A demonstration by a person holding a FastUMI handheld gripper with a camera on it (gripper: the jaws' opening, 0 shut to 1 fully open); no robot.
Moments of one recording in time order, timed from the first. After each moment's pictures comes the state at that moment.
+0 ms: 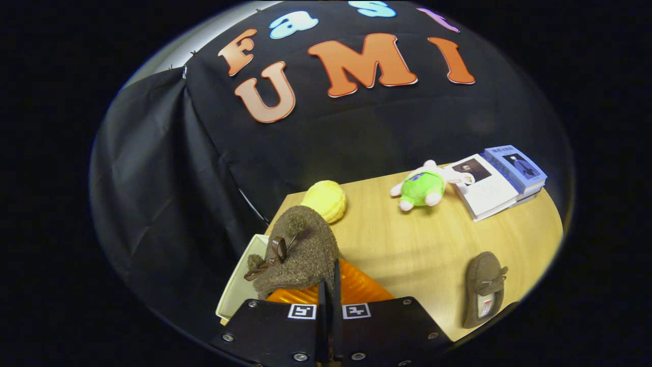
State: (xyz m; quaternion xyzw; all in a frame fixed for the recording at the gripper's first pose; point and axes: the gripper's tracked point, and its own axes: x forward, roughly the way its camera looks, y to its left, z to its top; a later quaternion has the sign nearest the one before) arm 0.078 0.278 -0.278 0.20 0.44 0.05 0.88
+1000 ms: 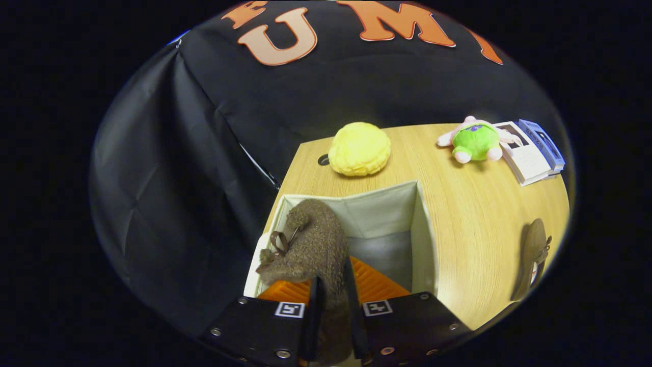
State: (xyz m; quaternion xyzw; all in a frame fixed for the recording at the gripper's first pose) arm 0.074 0.409 -0.354 0.18 0.57 0.06 0.80
